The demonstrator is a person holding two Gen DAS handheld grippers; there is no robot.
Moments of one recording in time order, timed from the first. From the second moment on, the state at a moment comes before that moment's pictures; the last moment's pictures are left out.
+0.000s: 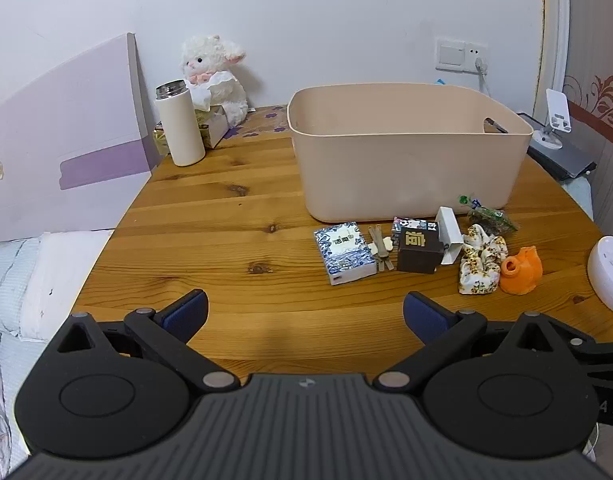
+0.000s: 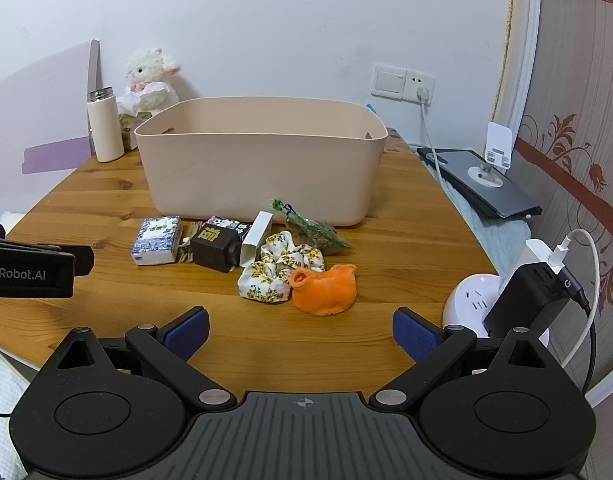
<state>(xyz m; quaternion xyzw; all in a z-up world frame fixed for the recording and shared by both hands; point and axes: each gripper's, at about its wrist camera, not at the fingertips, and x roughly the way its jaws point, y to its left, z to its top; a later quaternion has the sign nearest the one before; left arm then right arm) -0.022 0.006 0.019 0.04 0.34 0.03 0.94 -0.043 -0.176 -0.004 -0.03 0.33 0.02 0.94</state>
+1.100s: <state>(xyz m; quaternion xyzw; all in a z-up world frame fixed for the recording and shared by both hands) -0.020 -0.001 0.018 0.04 0.35 0.03 0.94 -0.040 -0.188 -0.004 -0.02 0.33 0.02 0.94</state>
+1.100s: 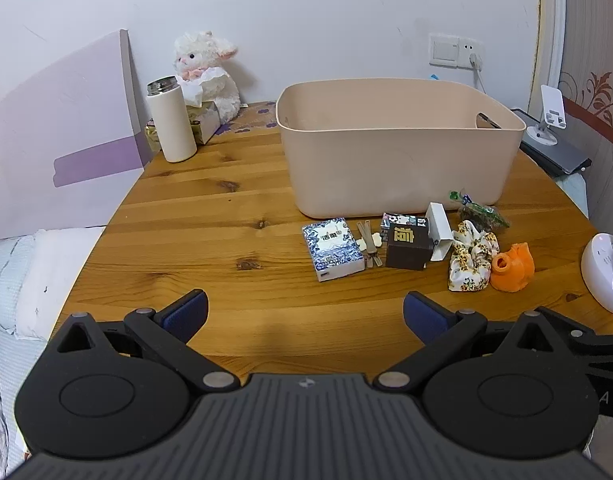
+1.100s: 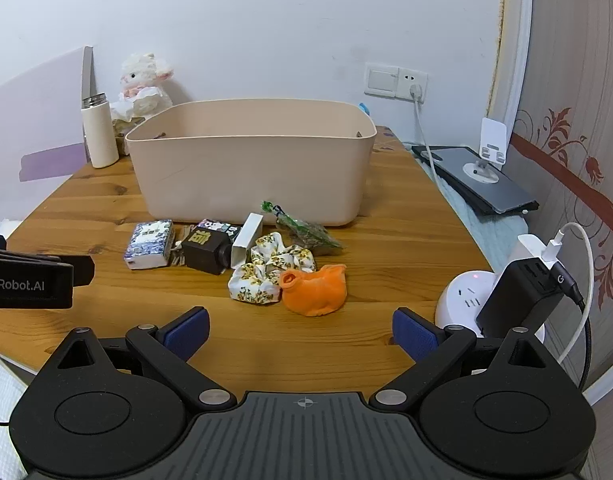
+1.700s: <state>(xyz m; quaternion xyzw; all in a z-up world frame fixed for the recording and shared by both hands) -0.007 -0.002 0.009 0.04 0.37 0.02 0.93 -0.032 -0.191 -0.008 -0.01 0.34 0.02 0.94</state>
